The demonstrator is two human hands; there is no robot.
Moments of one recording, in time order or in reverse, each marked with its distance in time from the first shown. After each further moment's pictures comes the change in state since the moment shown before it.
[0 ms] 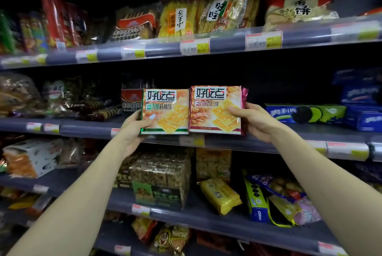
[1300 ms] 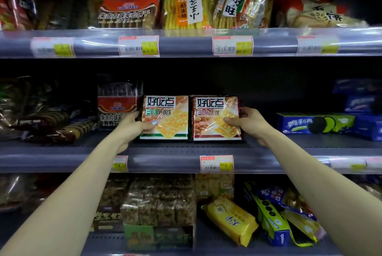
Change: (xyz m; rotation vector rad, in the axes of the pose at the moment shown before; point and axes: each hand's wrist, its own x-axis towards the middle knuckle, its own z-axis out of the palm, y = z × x) left_hand 0.147 -0.009 -0.046 0.483 -0.204 -0.001; right_hand 0.103 0.023 0.043 -0.396 0.389 -0.038
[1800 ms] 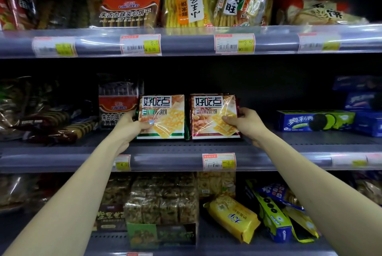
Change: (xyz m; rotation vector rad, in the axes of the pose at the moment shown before) left_hand -0.008 0.003 -0.001 -0.109 0.065 0.031; right_hand 0.000 0.009 0.014 0.026 0.083 0.025
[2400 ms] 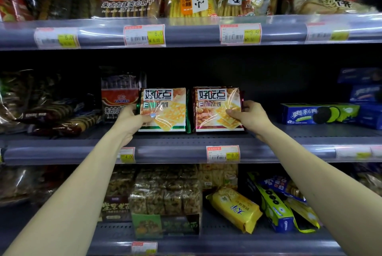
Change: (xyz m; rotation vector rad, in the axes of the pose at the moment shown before) left_hand 0.007 -0.008 -0.006 -0.010 0.048 -0.019; right_hand -0.010 -0.004 0.003 -0.149 0.088 -0.032
